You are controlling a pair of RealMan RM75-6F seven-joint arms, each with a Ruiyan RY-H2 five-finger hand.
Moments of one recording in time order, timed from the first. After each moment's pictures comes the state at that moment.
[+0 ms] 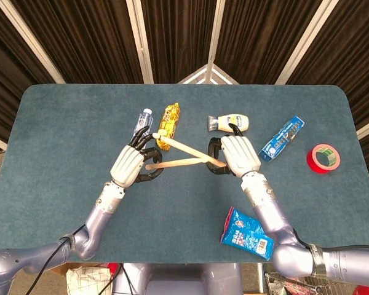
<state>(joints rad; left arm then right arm) -0.75 -1.85 -0.22 -1.08 1.56 1.38 -0.17 0.88 -1.22 0.40 -2.03 -0.61 1.12 -0.46</state>
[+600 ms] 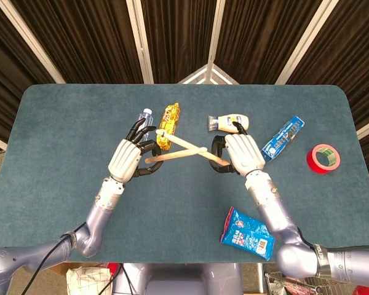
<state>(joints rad) -0.77 -1.84 -0.27 -1.12 1.53 1.39 -0.15 0.89 -1.18 0.38 -2.04 -0.61 1.12 -0.43</state>
